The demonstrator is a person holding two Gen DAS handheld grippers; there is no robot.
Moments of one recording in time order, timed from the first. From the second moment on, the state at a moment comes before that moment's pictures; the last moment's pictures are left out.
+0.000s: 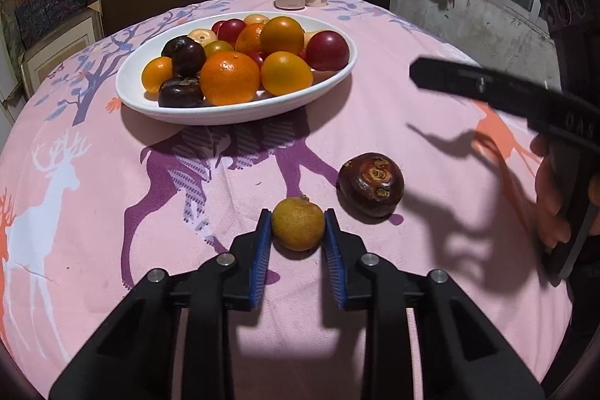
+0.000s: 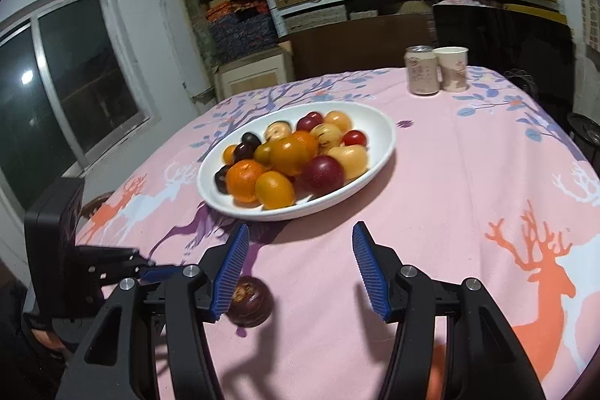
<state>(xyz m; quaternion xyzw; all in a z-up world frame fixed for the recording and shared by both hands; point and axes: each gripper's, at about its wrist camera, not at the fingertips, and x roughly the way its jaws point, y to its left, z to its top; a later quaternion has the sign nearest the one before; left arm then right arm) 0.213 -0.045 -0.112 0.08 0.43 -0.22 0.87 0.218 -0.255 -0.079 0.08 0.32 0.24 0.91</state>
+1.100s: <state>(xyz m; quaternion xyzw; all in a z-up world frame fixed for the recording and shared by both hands) 0.220 -0.010 -0.097 0.02 0.41 -0.18 0.89 0.213 -0.203 -0.102 -0.03 0.39 0.27 0.88</state>
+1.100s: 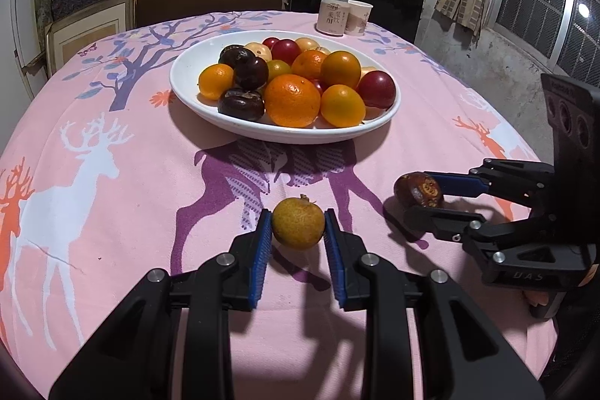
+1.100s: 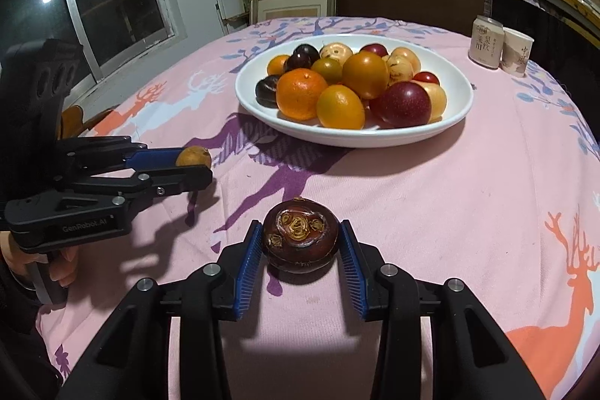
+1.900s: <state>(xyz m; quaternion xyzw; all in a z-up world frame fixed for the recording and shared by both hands) 0.346 -0.033 -0.035 -0.01 0.41 -0.17 0.90 0.322 -0.214 -0.016 0.05 0.30 0.20 0.93</state>
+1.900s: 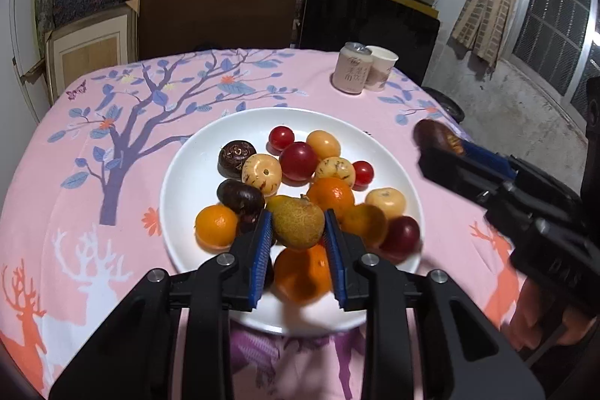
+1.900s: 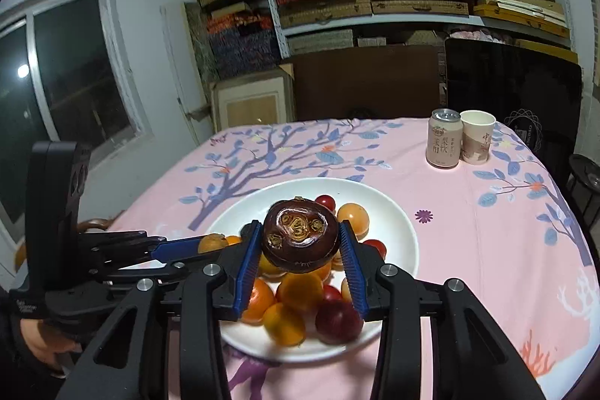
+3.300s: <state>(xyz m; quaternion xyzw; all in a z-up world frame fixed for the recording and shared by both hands) 0.058 0.004 -0.006 0.03 0.30 -0.02 0.95 0.055 -0.262 -0.022 0.09 0.27 0.13 0.95</state>
